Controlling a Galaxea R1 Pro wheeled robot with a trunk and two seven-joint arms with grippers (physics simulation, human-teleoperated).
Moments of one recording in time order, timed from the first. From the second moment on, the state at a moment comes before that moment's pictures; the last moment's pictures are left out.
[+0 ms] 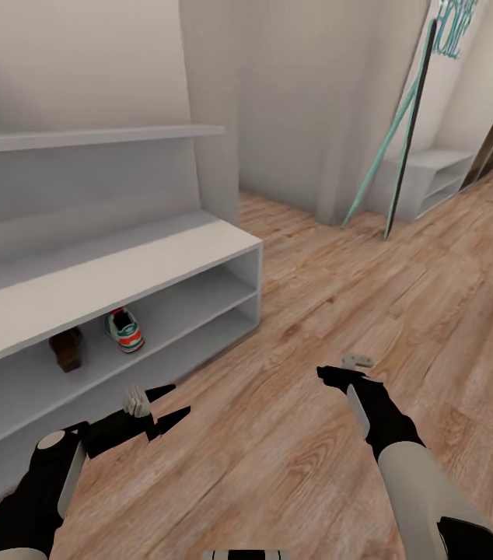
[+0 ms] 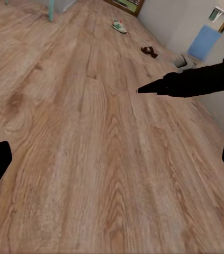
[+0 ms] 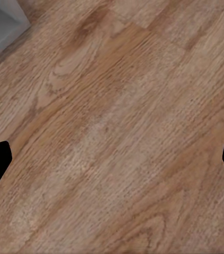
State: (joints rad) left arm -0.42 0.06 0.29 -1.15 0.00 0.16 -1.23; right arm -0.78 0.04 -0.22 -0.69 0.05 0.37 0.00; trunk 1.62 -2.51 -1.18
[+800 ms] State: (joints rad) left arm -0.42 0.06 0.29 -1.15 0.01 0.16 -1.23; right arm -0.78 0.04 -0.22 -0.69 0.05 0.37 0.00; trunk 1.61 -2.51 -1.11
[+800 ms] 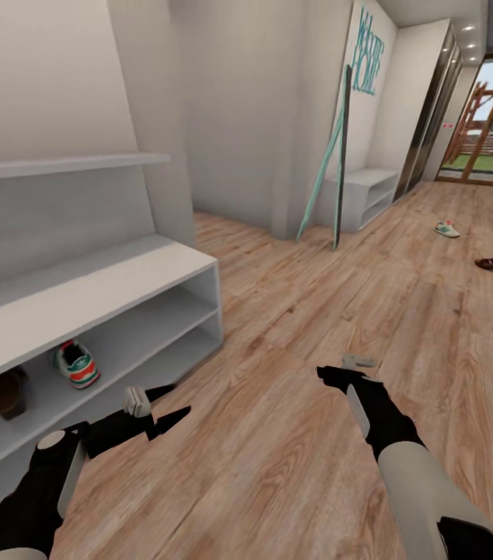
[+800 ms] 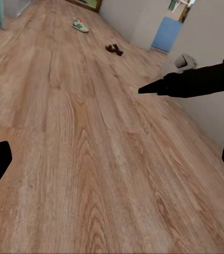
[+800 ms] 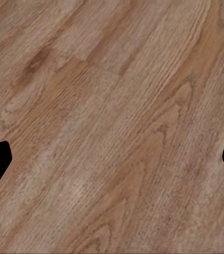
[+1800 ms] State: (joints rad) left arm -0.42 0.06 0.29 -1.15 0.01 0.16 -1.23; right arm -0.78 0.04 -0.22 -0.69 0.05 0.37 0.00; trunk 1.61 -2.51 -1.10
